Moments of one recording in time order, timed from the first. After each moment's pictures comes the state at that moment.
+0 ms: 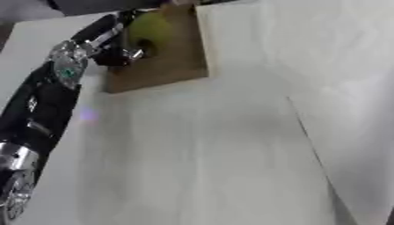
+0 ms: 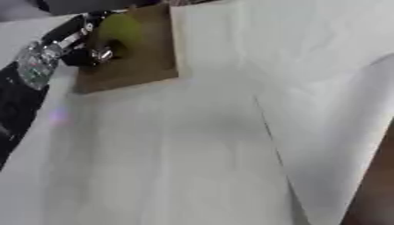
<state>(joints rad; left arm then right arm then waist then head) -1.19 0.63 0.14 -0.64 -0.79 -0.82 -0.18 -0.83 -0.41 -0.03 -1.98 0.19 -0.02 -0.39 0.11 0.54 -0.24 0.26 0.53</state>
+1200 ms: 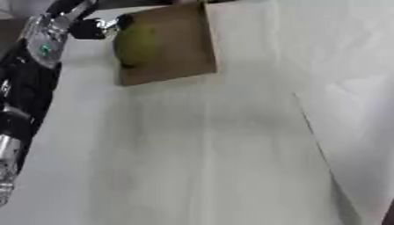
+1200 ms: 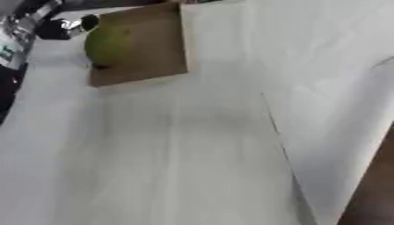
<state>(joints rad) -1.17 0.65 0.14 -0.73 -0.76 -0.82 -0.17 -0.81 -0.42 -0.03 -1.98 0.19 -0.01 -0.39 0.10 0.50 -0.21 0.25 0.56</state>
